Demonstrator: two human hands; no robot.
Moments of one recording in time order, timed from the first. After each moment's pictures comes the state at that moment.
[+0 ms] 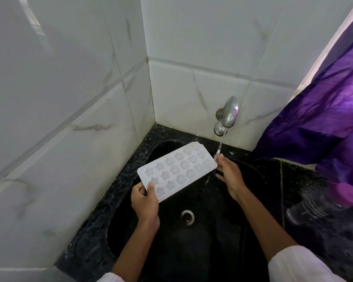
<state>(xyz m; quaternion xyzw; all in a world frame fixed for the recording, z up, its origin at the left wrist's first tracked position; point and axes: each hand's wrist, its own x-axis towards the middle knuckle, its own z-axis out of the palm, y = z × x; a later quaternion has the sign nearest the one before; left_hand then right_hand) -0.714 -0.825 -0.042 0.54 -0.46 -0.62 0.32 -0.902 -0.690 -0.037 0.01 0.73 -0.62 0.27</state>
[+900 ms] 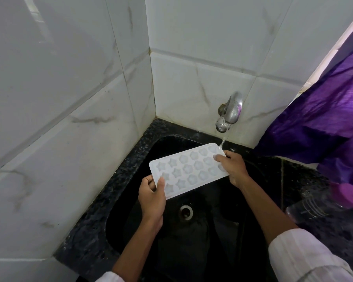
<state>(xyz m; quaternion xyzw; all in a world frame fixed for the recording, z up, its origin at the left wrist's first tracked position) -0.712 -0.812 -0.040 0.49 -0.52 -0.65 0.26 -0.925 -0.696 -0.032 0.01 0.79 -0.57 0.25</state>
